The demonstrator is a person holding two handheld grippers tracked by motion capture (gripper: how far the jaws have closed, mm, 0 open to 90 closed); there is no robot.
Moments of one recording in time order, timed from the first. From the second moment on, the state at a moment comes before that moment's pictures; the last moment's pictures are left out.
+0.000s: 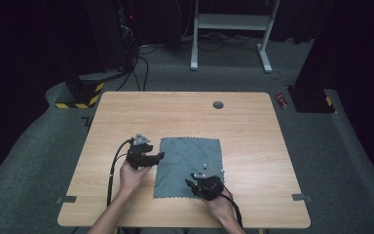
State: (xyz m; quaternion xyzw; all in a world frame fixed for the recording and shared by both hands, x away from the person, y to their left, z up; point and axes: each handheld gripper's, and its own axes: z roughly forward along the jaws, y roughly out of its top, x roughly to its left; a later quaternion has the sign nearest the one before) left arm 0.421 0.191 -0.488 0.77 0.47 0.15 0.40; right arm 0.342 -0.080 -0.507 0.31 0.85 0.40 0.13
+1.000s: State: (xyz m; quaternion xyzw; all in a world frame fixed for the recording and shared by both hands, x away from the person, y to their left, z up) left arm 0.503 0.176 -0.496 0.79 0.51 0.18 0.30; right arm 0.331 0.010 -0.509 0.19 0.89 0.40 0.09
